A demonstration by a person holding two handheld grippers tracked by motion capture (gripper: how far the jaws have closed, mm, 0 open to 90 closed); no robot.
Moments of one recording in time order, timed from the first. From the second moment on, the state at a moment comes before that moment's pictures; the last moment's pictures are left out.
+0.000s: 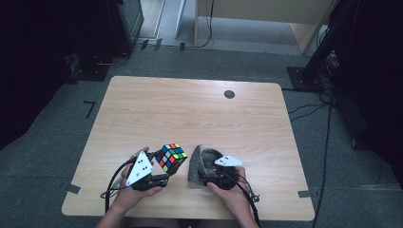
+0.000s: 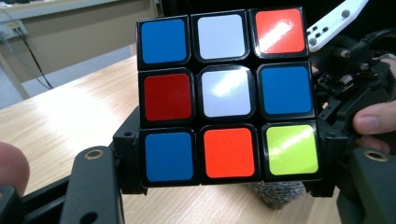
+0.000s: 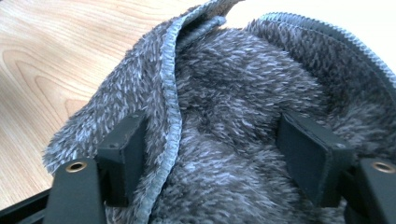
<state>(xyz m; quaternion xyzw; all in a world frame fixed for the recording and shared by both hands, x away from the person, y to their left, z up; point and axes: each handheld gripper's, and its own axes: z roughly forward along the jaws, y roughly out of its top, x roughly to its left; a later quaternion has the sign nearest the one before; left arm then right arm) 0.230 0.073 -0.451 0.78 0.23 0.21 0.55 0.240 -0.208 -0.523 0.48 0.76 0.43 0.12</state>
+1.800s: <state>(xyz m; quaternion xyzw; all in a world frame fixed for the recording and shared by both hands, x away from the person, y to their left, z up) 0.214 0.043 -0.456 0.82 0.14 0.18 0.52 0.197 -0.227 -0.424 0.38 0.64 0.67 0.07</state>
